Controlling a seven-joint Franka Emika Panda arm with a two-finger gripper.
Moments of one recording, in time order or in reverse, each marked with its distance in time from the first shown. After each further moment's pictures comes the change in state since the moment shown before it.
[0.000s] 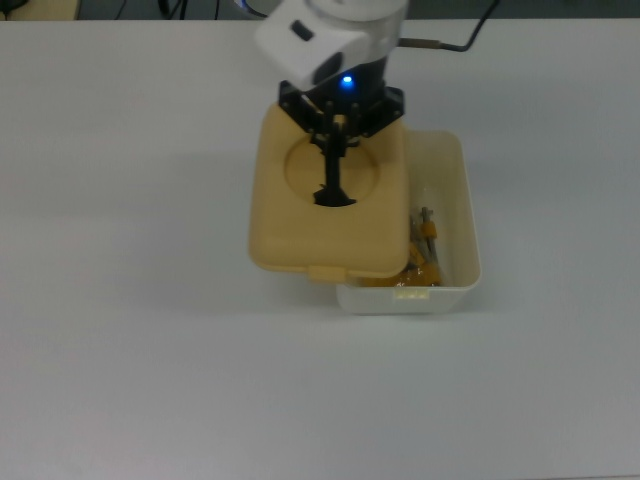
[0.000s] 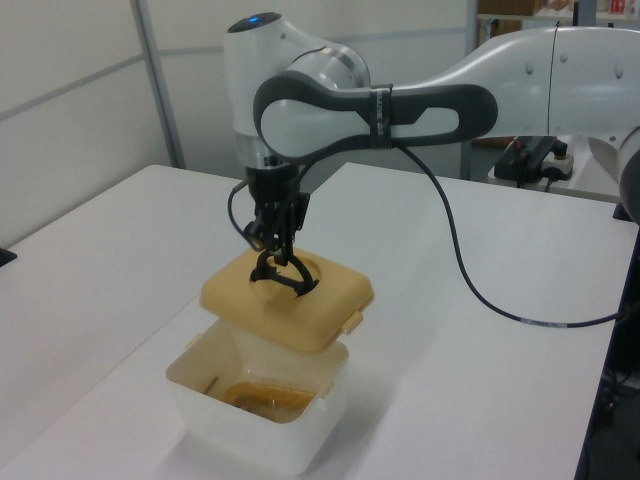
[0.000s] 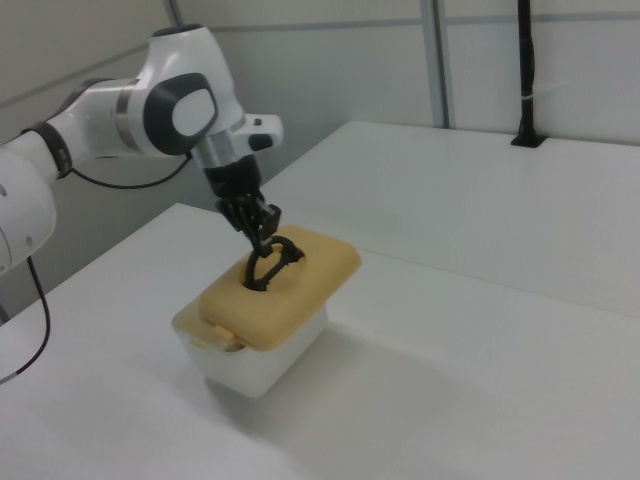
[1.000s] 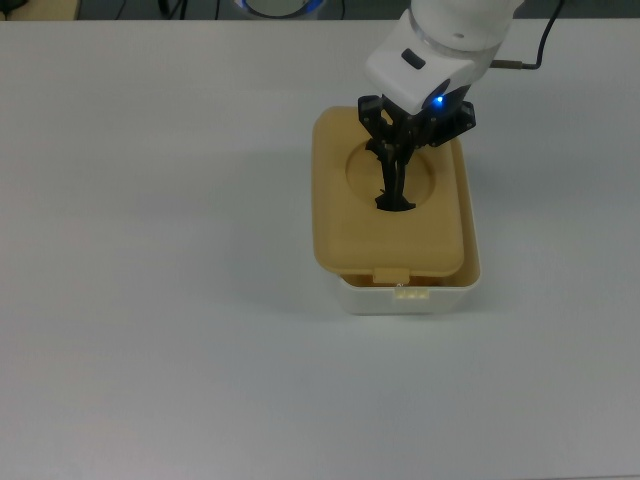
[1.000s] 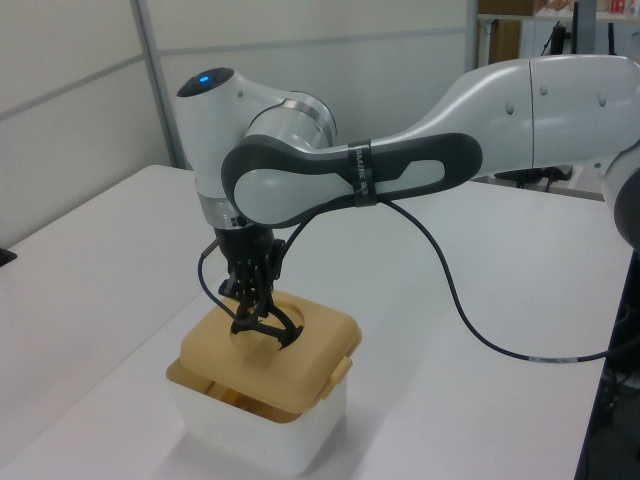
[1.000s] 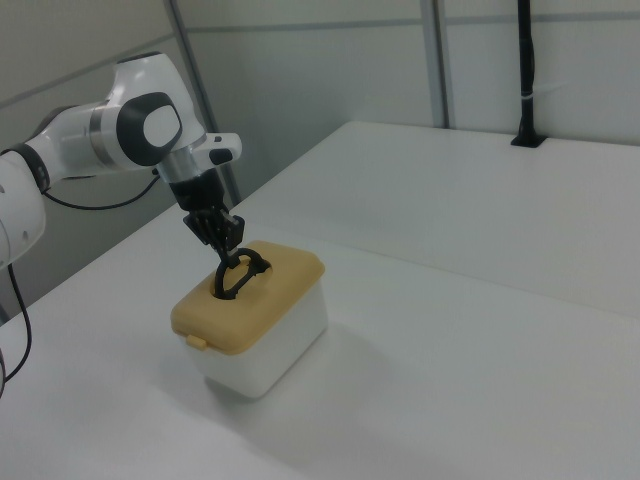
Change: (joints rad) arm 0.130 0.054 0.003 -0.002 -0.057 0.000 0.080
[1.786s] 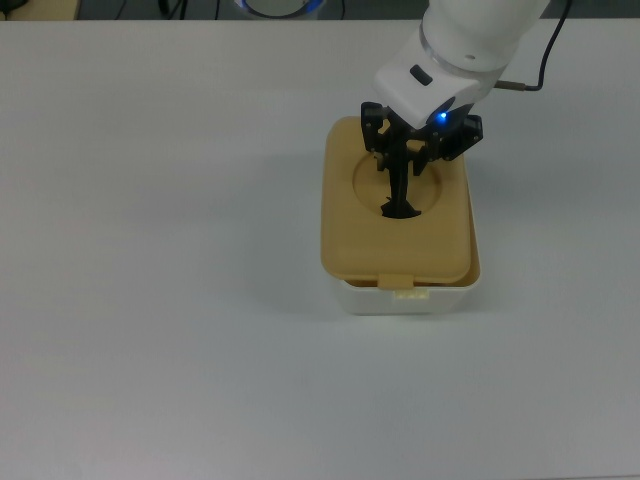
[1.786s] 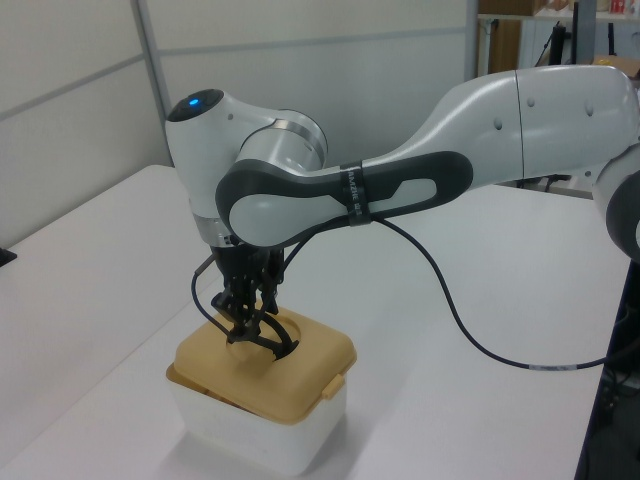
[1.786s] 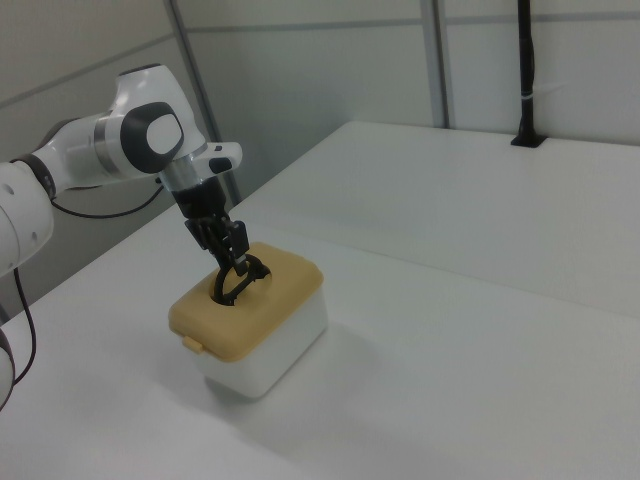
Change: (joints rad) arm 0.004 0.031 0.017 0.001 -0.047 0.009 0.078
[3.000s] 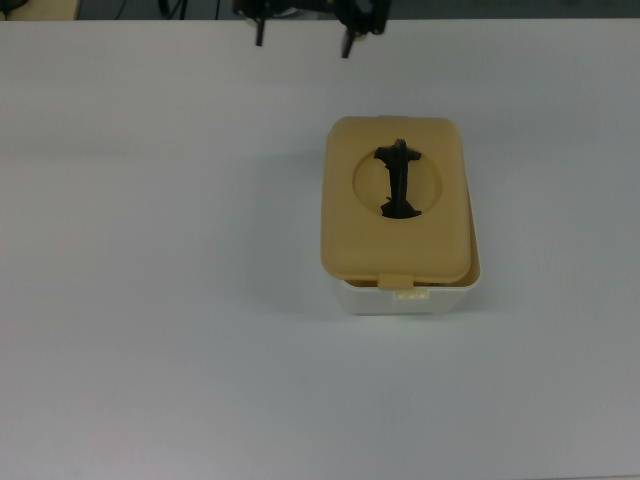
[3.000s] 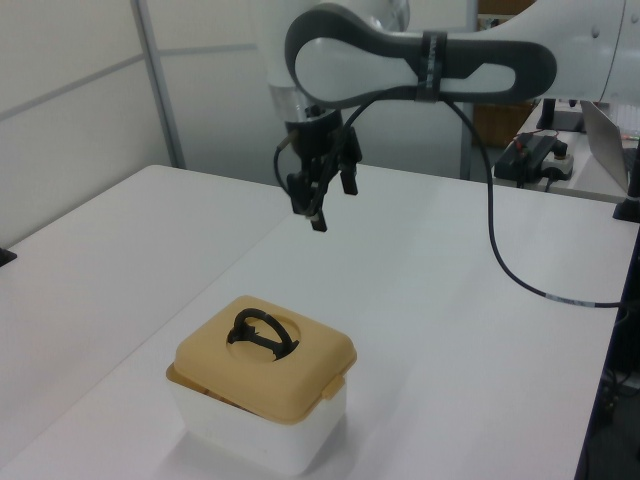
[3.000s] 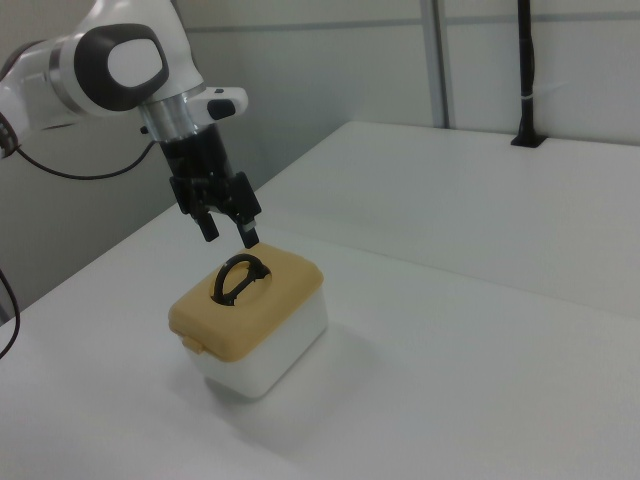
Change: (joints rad) arm -0.190 -0.228 0.018 0.006 0.009 -0.269 -0.231
